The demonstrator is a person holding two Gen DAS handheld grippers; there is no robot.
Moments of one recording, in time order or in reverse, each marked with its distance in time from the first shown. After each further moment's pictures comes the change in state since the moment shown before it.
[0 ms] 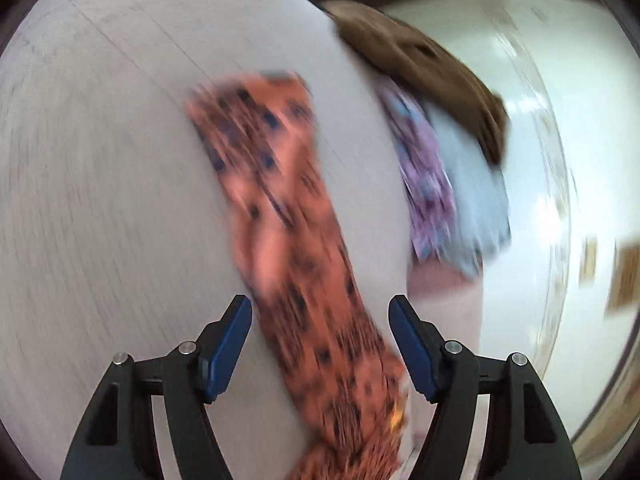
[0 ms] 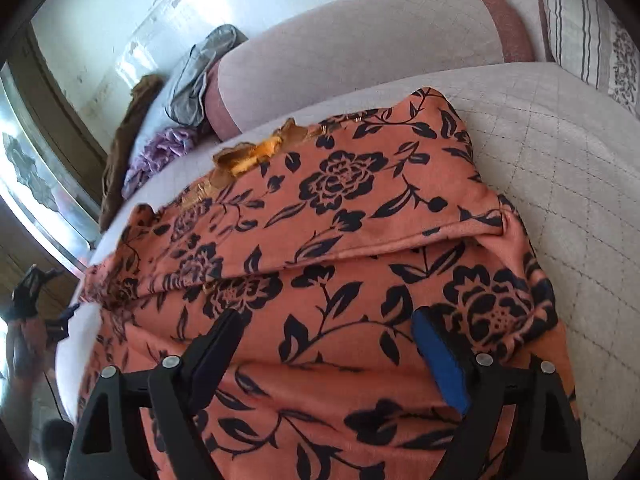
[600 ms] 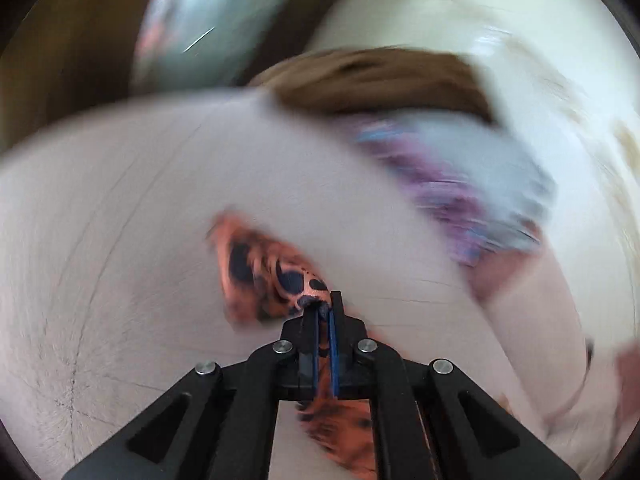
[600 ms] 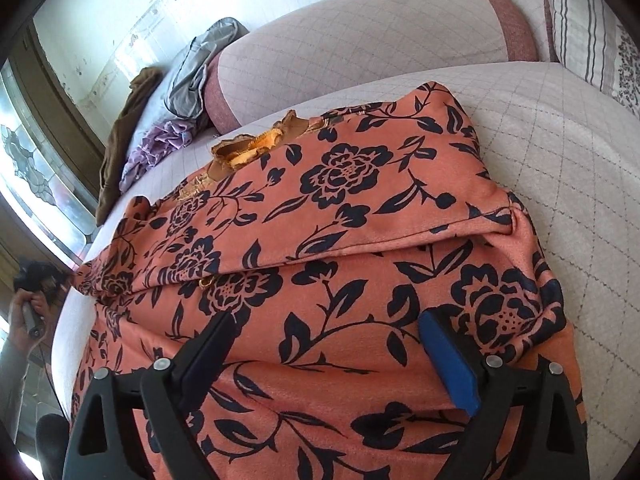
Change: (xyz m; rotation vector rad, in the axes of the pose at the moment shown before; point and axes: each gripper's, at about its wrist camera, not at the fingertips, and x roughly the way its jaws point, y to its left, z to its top) left arm -0.016 -0.134 -0.019 0.584 -0.185 0.230; right arm 0.008 0.003 0.001 -0.003 0.013 0.004
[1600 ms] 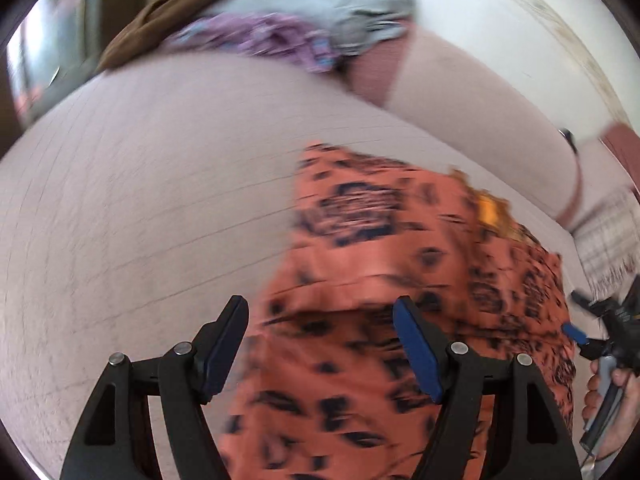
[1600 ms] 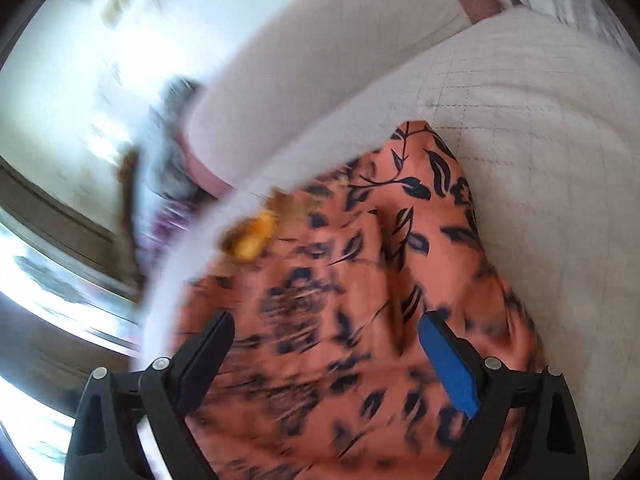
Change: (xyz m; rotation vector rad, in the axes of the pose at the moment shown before) left arm -0.010 -0.094 -0.167 0.406 0.314 -0.044; right arm 0.034 0.010 0.089 0.275 0.077 0.041
